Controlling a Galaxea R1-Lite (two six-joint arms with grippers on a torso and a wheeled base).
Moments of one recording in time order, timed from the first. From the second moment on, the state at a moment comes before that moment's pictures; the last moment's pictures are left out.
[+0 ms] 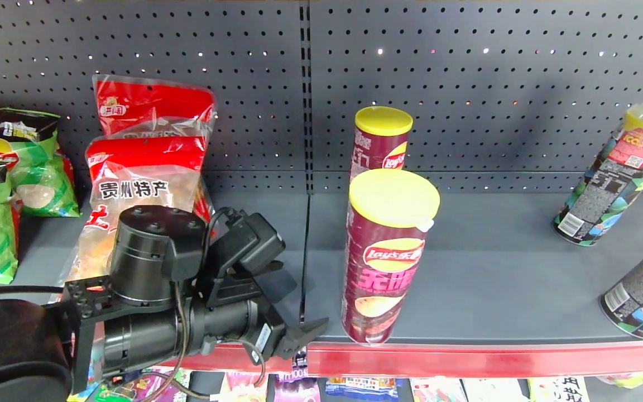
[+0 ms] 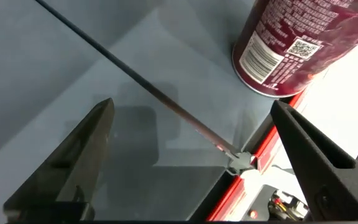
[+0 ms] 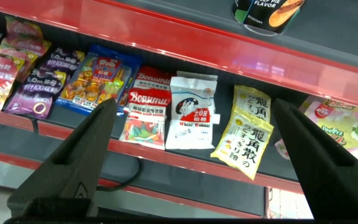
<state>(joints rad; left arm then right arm) -0.72 1.62 -0.63 -0.52 -0.14 0.15 0.00 0.00 -0.23 0.44 0.09 -0.22</state>
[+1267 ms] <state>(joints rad) -0.73 1.71 -0.71 -0.52 -0.14 0.15 0.00 0.00 -0.23 0.44 0.09 -0.22</state>
